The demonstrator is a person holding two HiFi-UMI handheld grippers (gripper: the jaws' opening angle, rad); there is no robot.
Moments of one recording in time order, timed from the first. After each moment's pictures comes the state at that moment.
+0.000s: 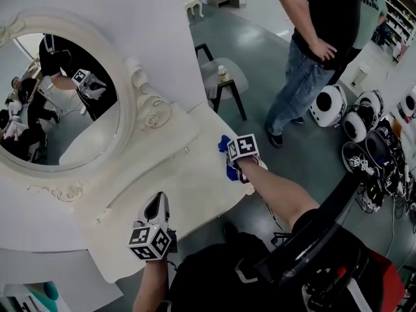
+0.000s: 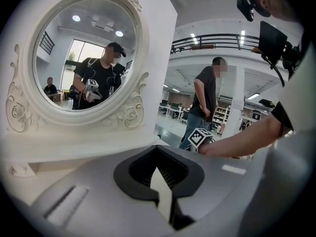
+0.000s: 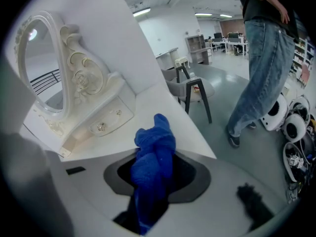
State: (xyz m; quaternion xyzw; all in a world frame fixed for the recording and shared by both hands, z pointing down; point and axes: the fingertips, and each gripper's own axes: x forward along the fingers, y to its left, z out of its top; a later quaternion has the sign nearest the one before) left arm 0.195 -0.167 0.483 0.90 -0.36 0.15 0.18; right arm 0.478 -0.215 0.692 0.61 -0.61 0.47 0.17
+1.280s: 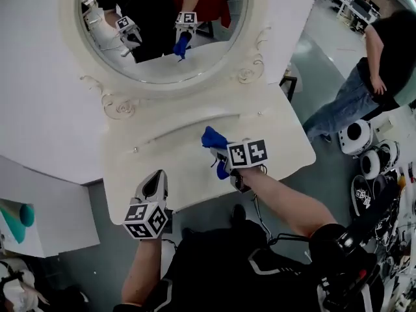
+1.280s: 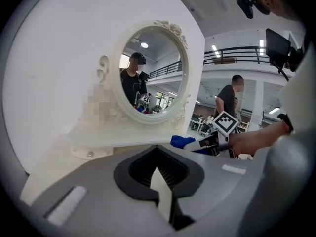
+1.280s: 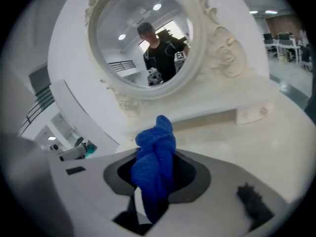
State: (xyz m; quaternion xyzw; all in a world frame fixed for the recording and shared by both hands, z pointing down) left arm -0.080 -0.132 0.488 0.85 -0.48 0.09 0.21; right arm 0.099 -0.191 0.555 0.43 -0.80 0.40 0.15
